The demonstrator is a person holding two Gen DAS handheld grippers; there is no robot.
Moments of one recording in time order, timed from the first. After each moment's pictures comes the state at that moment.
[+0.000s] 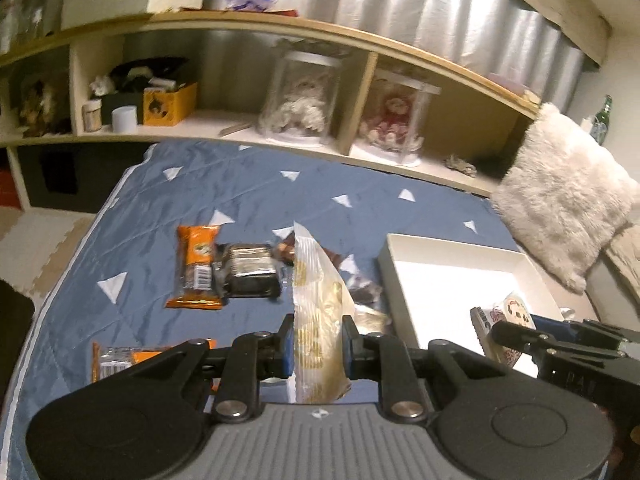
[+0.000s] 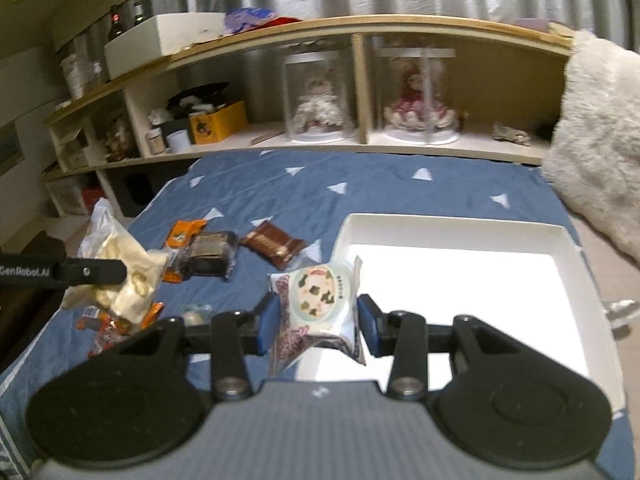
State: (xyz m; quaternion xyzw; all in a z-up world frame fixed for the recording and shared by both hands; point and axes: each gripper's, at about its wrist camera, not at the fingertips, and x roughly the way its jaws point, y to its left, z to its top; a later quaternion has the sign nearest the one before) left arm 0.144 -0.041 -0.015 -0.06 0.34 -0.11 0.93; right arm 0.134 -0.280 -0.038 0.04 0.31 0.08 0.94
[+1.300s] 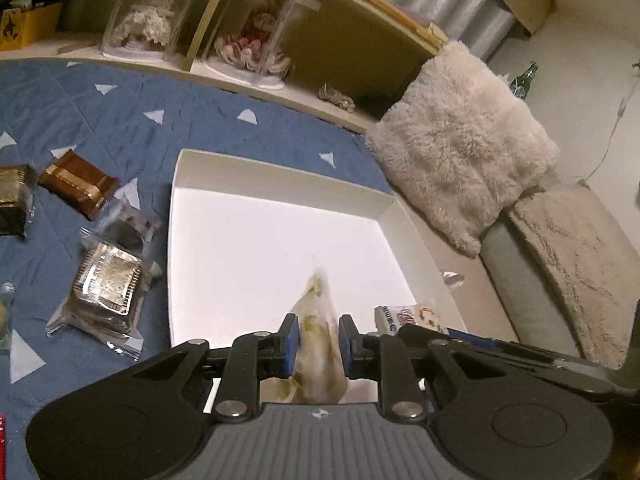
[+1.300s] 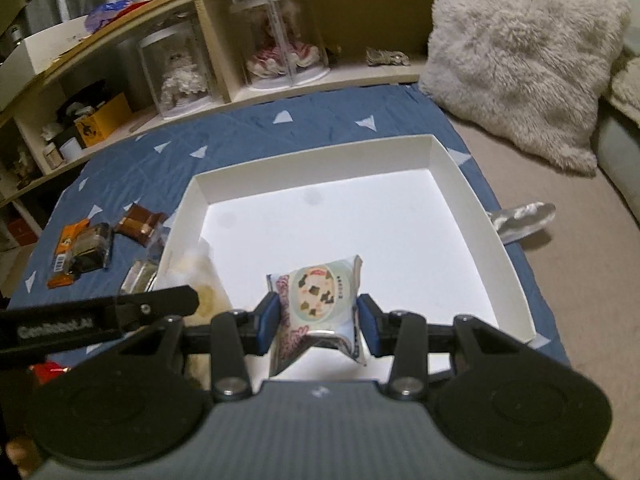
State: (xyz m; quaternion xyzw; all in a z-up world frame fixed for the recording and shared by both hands) left arm 0.185 -0.194 -0.082 -0.13 0.40 -0.28 0.86; right arm 0.131 -0.384 -0.081 0.12 0.39 -0.05 0.91
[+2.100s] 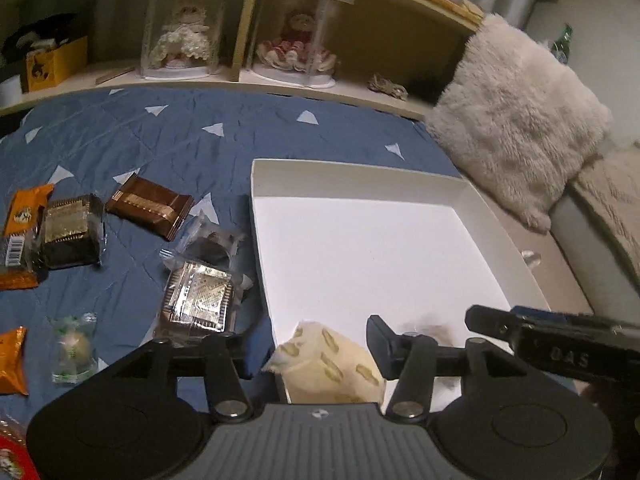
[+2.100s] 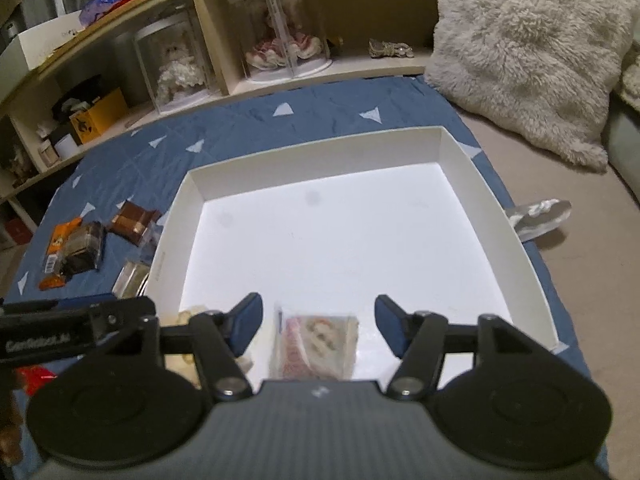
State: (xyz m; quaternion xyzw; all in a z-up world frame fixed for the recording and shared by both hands) left arm 0.194 -0.173 -0.082 -0.03 0.41 -0.20 0.89; right arm 0.154 -0.380 -0.095 0.13 0.40 -0.04 0.91
